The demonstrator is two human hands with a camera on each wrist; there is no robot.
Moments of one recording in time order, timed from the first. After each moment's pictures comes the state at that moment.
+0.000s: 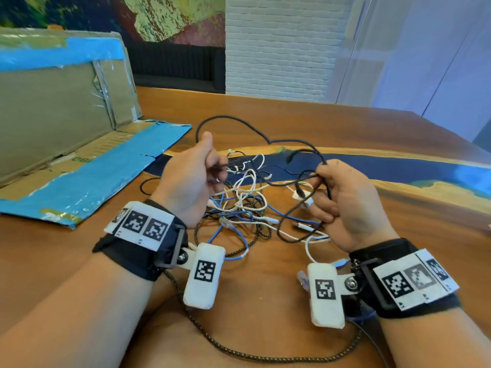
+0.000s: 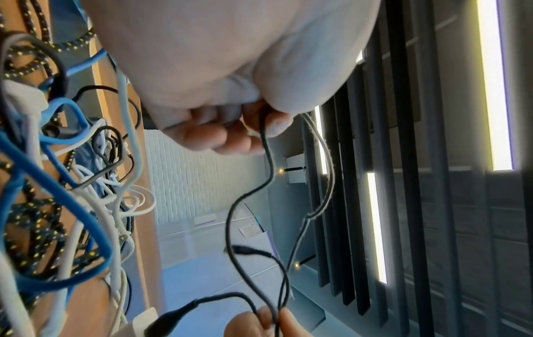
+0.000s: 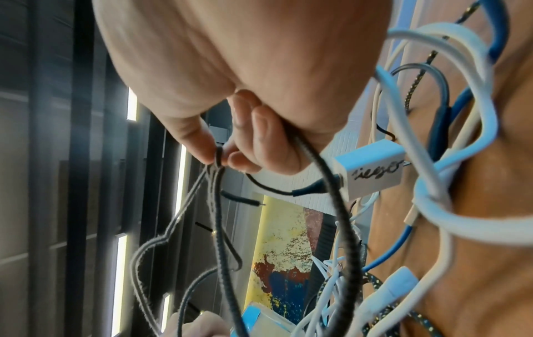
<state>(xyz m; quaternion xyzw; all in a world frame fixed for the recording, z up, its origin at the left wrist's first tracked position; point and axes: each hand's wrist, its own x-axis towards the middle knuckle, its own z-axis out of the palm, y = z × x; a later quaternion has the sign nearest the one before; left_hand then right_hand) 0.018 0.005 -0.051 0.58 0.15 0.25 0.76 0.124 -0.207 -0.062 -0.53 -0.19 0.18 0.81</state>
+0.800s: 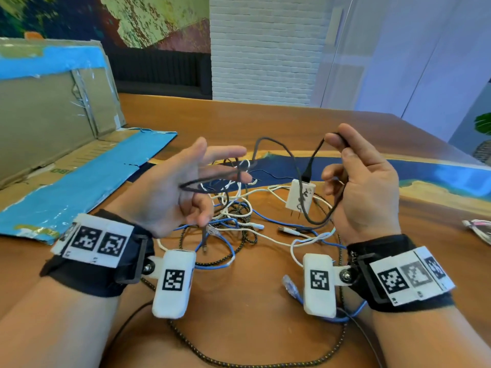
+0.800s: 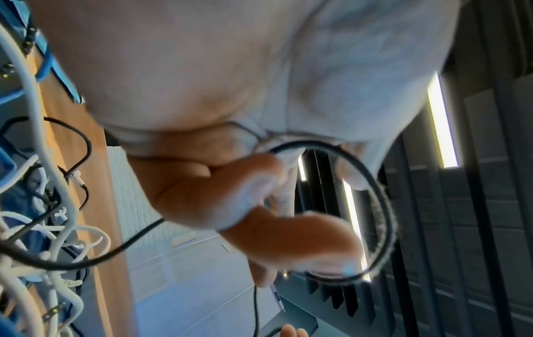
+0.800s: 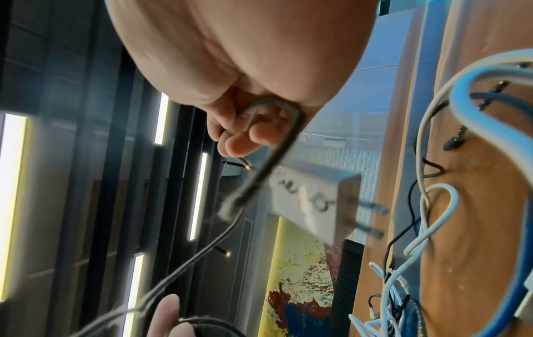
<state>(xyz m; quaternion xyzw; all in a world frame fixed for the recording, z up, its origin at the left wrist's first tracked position) -0.012 0.005 -0.027 0.69 -0.05 0.03 0.72 0.131 -0.225 -0.045 -0.51 -0.22 -0.04 0.83</state>
